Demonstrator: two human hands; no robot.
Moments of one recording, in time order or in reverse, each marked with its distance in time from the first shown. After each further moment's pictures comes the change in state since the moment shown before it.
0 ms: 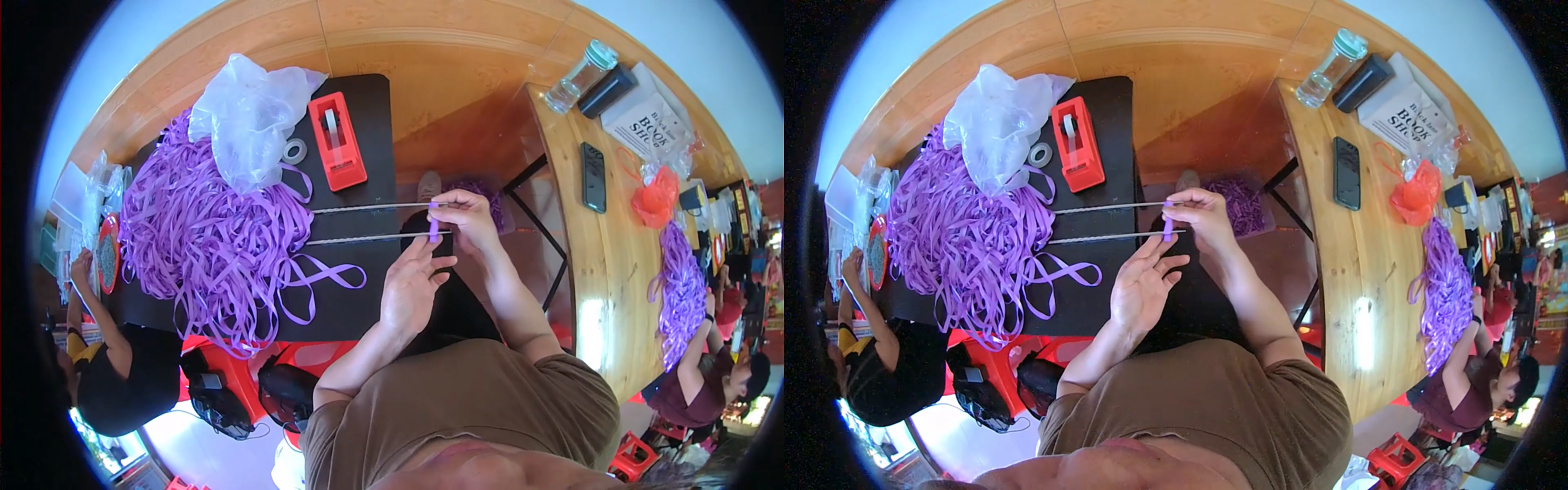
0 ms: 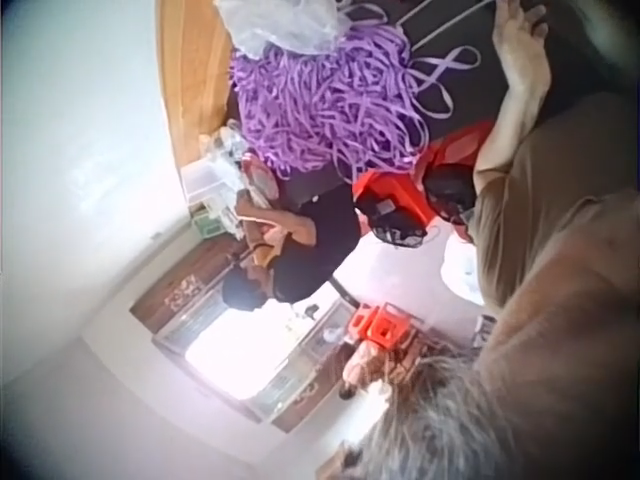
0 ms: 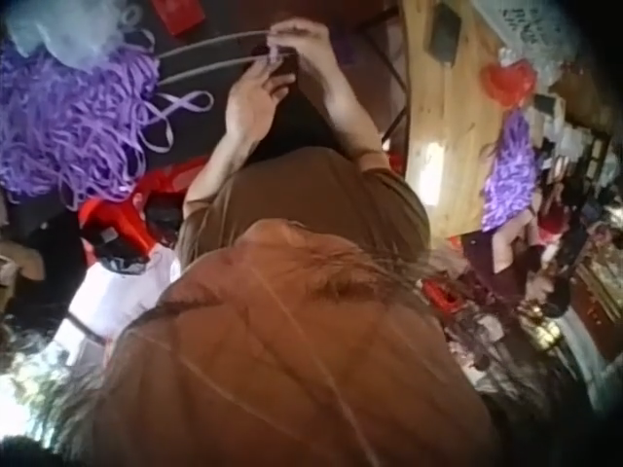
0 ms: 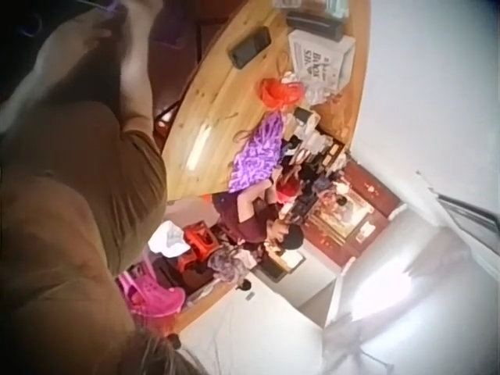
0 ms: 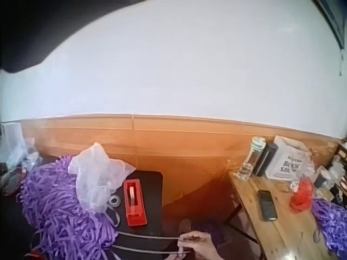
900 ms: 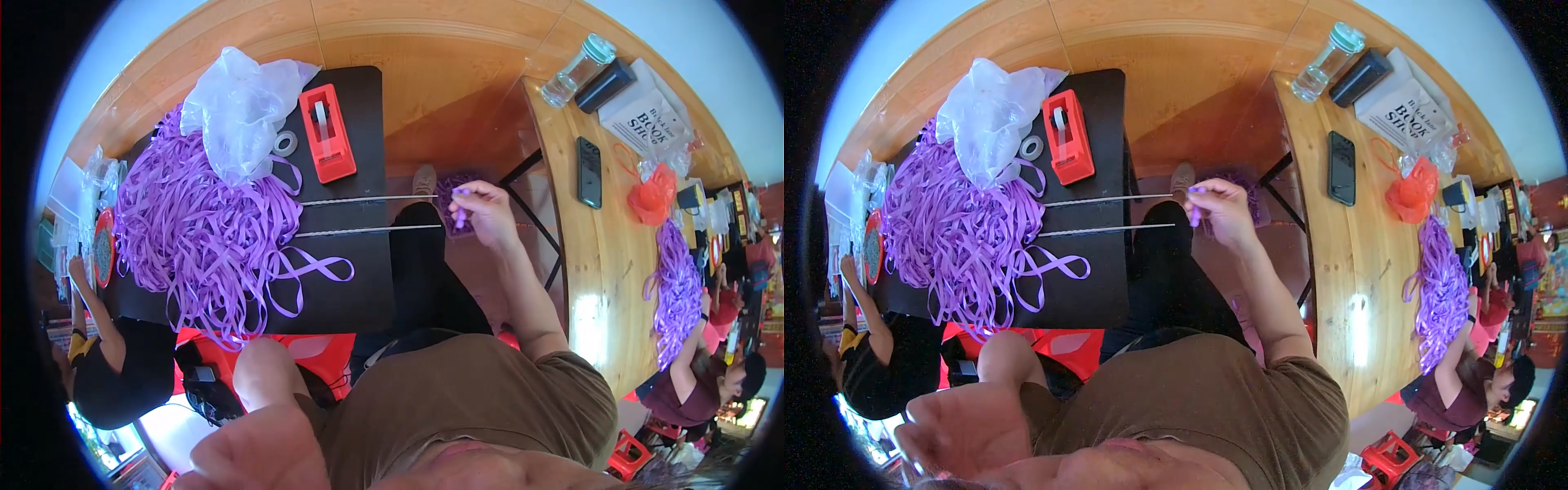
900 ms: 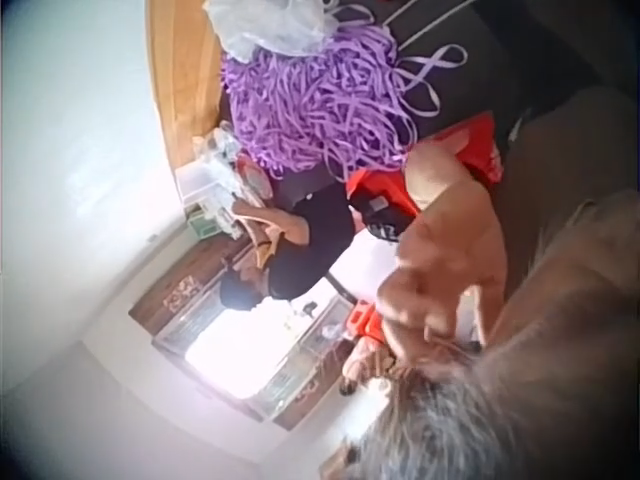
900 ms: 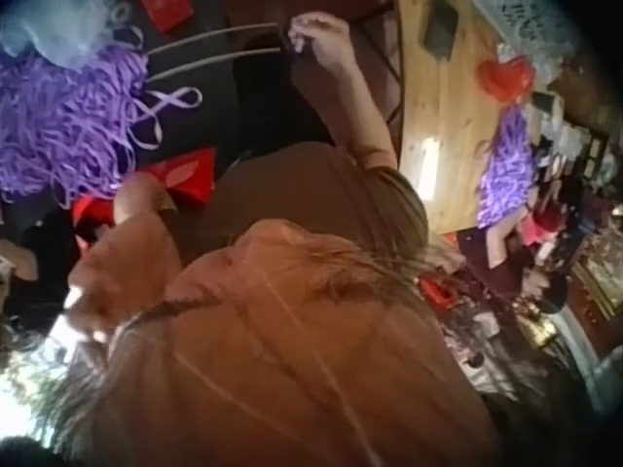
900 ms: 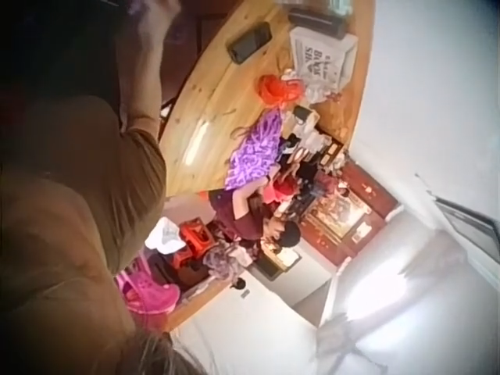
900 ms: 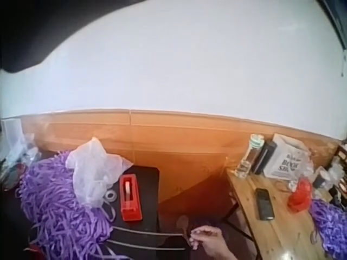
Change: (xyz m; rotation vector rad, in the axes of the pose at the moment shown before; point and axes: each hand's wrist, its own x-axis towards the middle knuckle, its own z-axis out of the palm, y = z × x) left_hand -0.131 0.137 0.105 0.717 -0.835 1.791; right_hand -0.005 -0.019 -0.039 -0.004 0.010 -0.039
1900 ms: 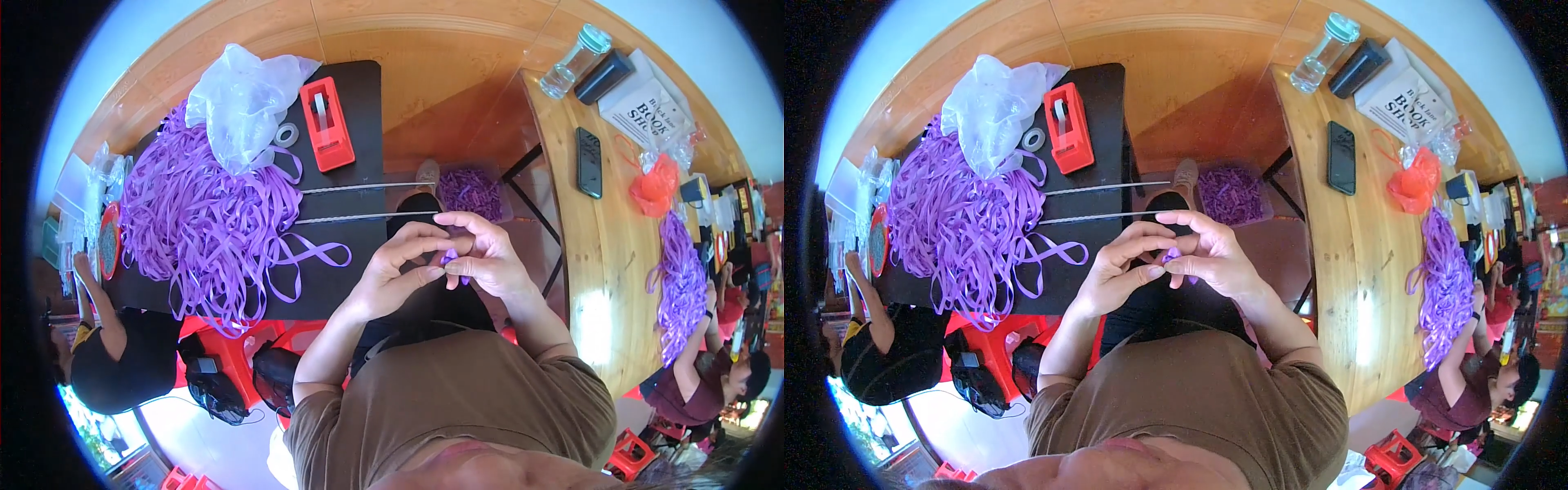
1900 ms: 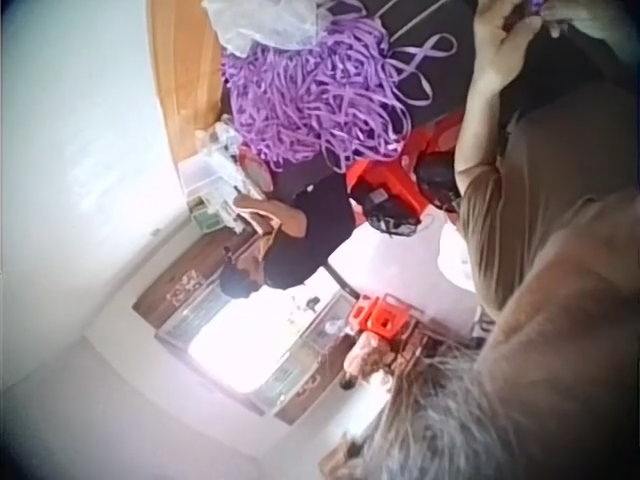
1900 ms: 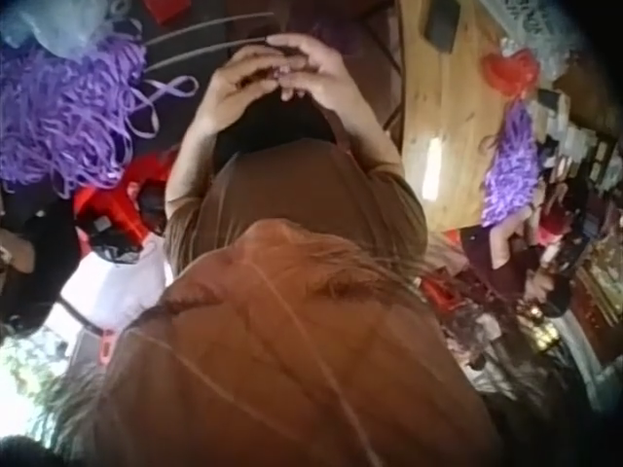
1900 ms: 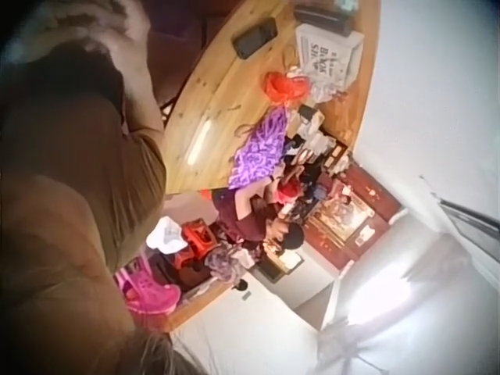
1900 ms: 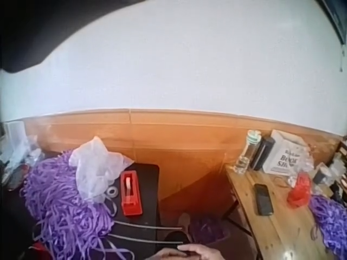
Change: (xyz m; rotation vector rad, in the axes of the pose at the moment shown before) left_hand -0.148 -0.064 0.045 -0.251 -0.318 -1.451; right_hand -0.102 -0.043 0.047 -0.038 -0.388 0.094
